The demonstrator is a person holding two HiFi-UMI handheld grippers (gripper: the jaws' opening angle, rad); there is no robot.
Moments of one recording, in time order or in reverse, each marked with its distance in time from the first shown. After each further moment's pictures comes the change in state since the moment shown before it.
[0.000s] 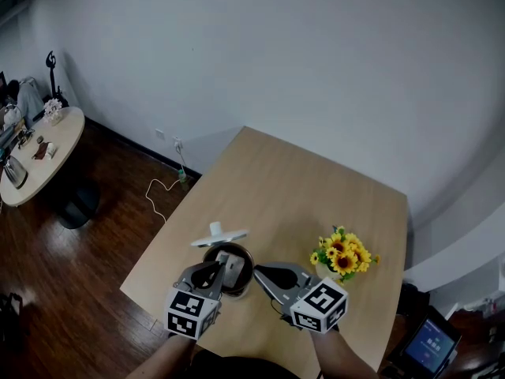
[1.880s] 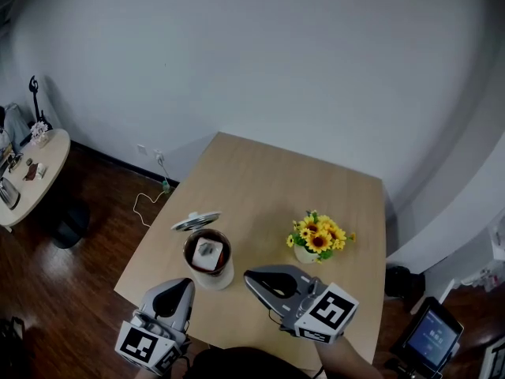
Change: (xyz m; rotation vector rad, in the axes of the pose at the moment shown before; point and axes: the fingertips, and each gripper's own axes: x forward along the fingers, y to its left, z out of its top) left arm -0.148 -0.074 0.065 0.047 -0.349 -0.101; right arm -0.089 0.089 0.058 -0.139 -0.175 -0.002
